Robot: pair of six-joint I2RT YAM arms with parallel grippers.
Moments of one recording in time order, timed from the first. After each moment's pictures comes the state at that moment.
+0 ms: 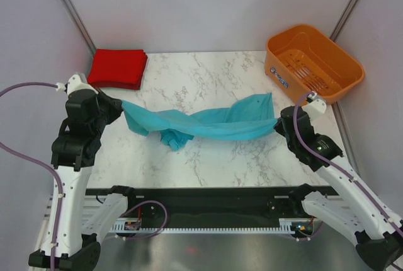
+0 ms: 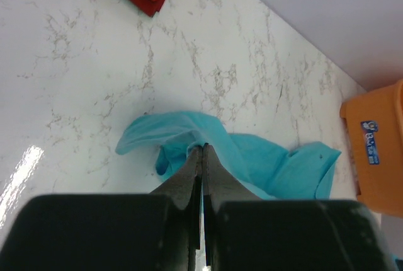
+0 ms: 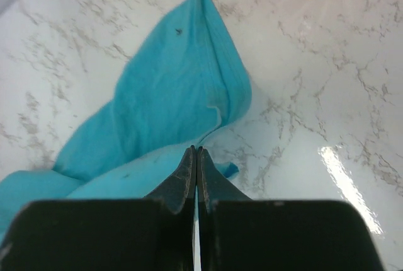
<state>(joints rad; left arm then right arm) -0.11 0.83 1.26 -0.83 -0.21 -0.66 0.51 0.82 0.85 -0.66 0.60 0.89</state>
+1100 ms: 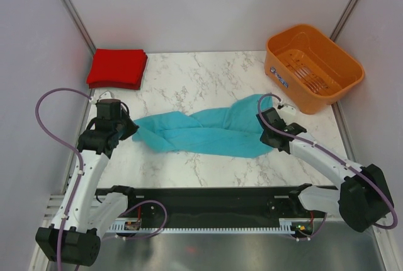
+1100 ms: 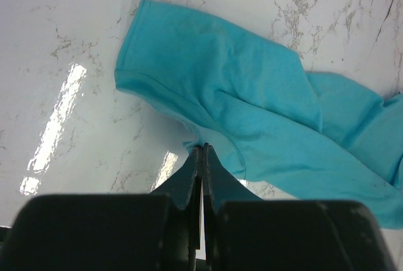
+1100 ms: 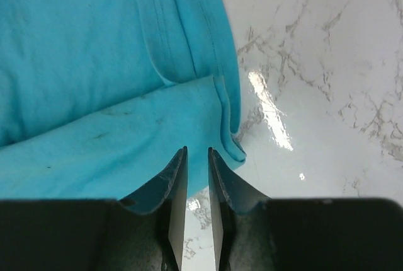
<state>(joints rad) -0.11 0.87 0.90 -0.78 -0.12 -0.64 0.50 1.20 0.75 -0.60 0.47 0.87</state>
